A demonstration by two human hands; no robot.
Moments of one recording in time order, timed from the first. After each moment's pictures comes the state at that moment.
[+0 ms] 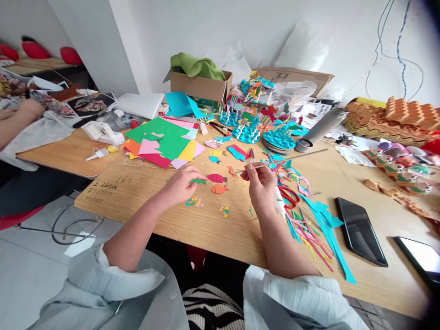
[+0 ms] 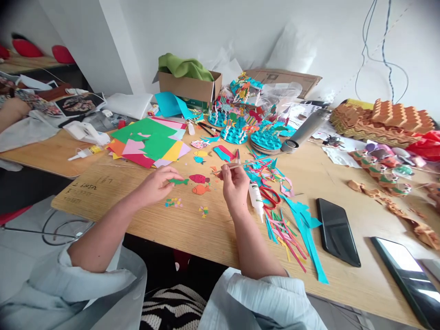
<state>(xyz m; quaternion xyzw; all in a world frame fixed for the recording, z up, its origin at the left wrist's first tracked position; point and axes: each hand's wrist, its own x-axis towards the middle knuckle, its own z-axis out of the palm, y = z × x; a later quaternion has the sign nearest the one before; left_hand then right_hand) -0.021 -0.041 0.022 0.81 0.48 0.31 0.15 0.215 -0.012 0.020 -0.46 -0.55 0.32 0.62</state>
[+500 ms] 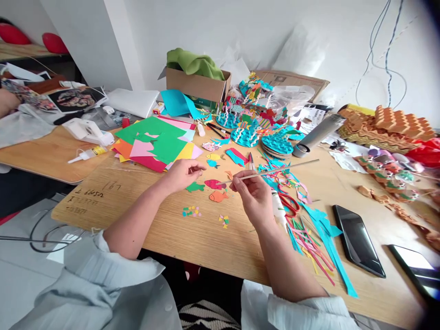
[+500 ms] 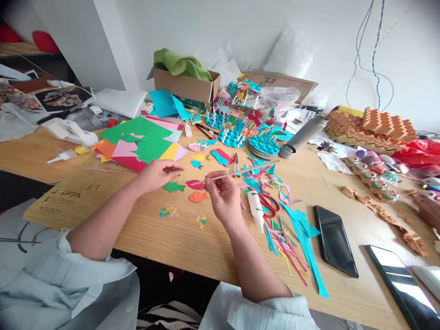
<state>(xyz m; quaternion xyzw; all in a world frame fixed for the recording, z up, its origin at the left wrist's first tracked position) -0.024 0.016 0.017 0.74 0.49 0.35 0.30 0.199 -0.026 0.036 -0.41 -0.60 0.41 0.56</state>
